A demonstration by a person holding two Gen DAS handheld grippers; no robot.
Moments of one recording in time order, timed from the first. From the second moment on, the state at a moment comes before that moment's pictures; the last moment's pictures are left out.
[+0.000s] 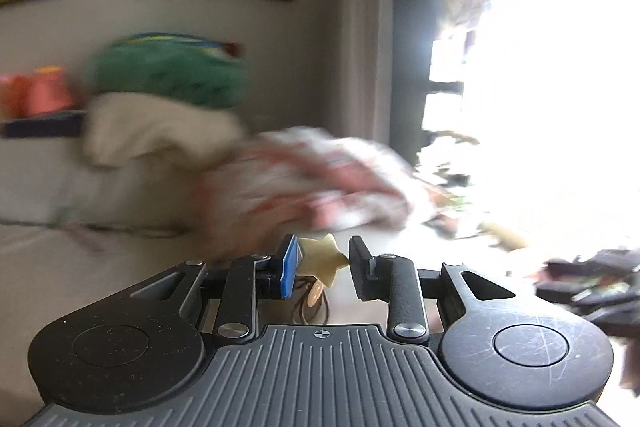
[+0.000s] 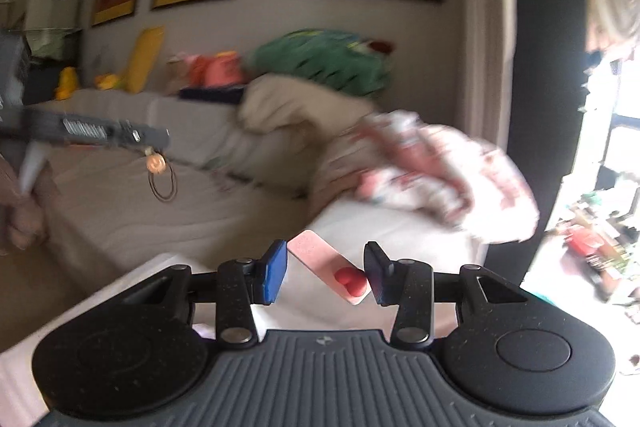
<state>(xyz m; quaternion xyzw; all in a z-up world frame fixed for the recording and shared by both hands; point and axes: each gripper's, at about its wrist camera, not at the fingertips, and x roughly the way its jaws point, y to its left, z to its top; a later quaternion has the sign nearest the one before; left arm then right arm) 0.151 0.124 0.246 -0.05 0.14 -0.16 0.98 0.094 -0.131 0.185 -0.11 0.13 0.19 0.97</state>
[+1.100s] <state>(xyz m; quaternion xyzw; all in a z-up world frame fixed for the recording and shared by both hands) 0.195 -0.008 0.142 -0.20 0.33 -0.35 0.85 0.083 -0.198 0.106 -0.08 0.24 0.15 0.96</state>
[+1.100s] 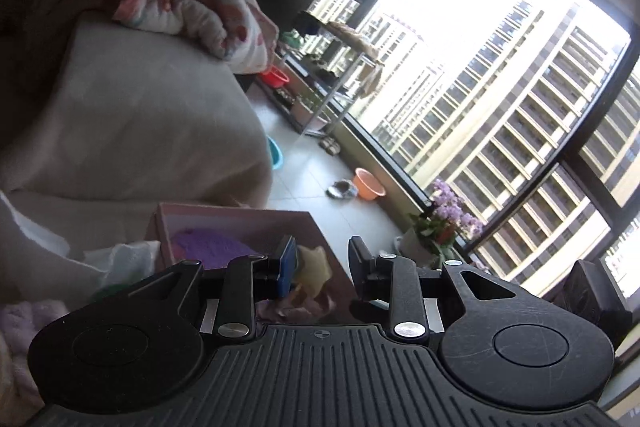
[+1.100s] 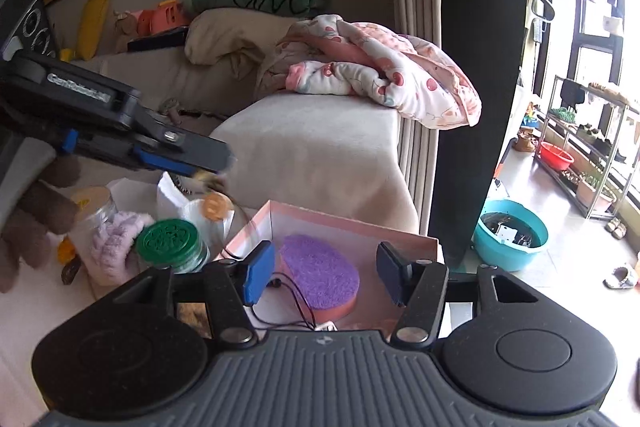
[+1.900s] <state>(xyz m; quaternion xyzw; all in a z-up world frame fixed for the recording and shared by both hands) 0.069 0.191 0.133 -0.11 0.23 -0.08 0.96 0.022 -0.173 0.049 -0.12 0.23 0.17 0.95</state>
